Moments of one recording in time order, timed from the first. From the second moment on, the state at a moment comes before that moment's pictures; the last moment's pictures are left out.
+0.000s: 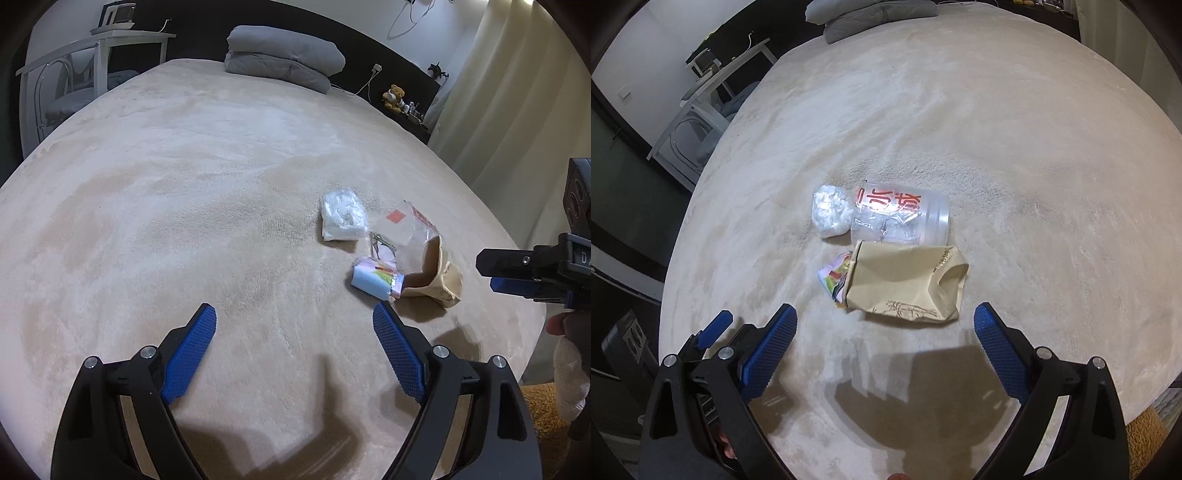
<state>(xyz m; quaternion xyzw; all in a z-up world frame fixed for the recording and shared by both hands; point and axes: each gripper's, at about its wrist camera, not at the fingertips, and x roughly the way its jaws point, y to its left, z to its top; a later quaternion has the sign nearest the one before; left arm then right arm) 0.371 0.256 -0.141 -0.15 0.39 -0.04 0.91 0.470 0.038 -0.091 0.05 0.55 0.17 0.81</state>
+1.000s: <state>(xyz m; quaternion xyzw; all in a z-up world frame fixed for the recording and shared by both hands) 0.396 0.254 -0.152 -0.13 0.40 -0.04 0.91 0.485 0.034 -0.100 0.01 0.56 0.17 0.81</state>
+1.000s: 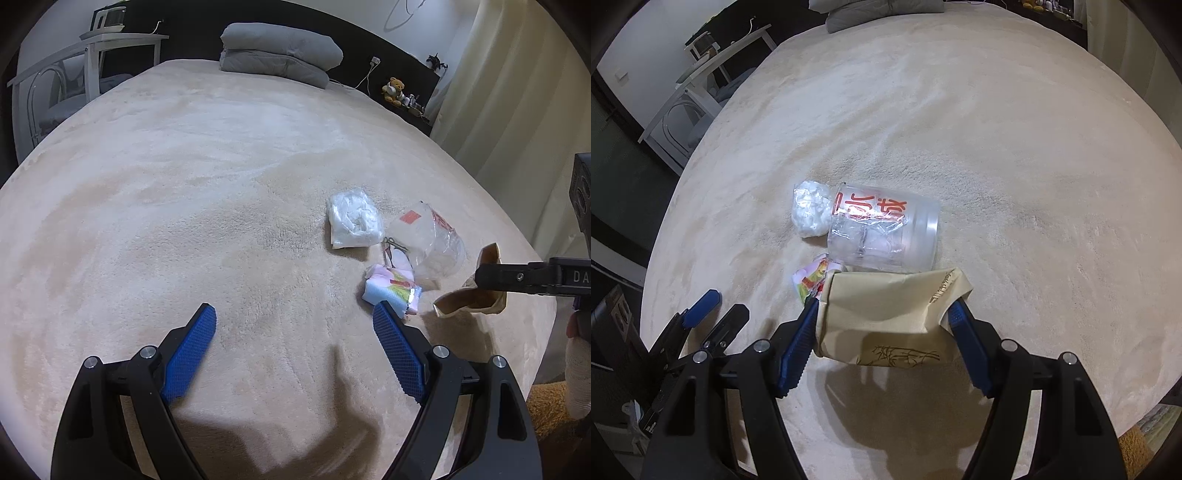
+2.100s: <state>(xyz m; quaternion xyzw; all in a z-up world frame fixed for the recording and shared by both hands) 0.450 0.155 -0.161 -0.04 0.43 -0.08 0.90 0.457 -0.068 -0.068 0.04 0.56 0.21 0.80</state>
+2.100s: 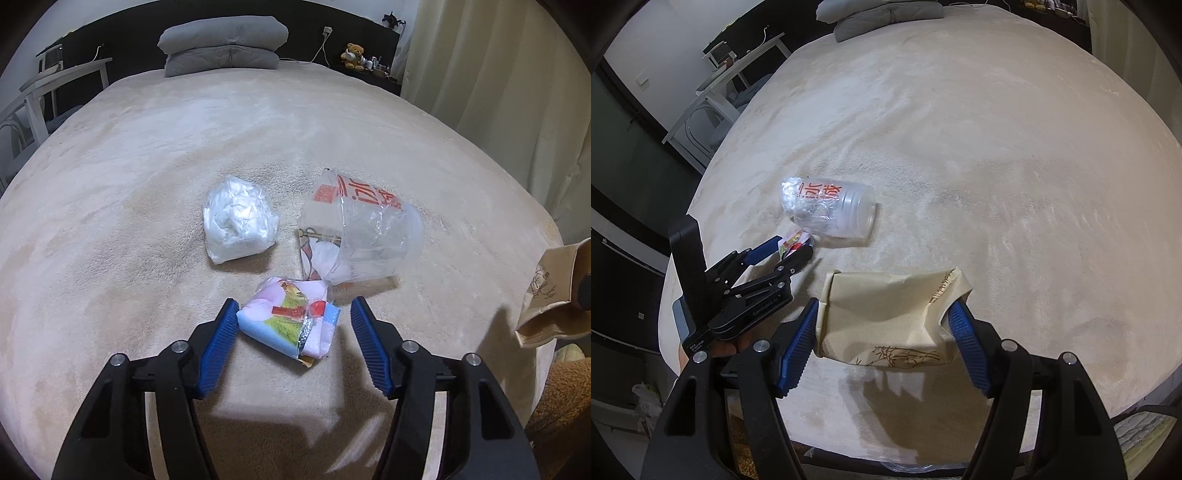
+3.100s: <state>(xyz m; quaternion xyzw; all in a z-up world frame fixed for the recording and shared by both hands) 0.366 0.150 -0.113 -0.07 0.38 -0.06 0.92 0.365 -0.111 -0.029 0.05 0.54 0.23 0.81</state>
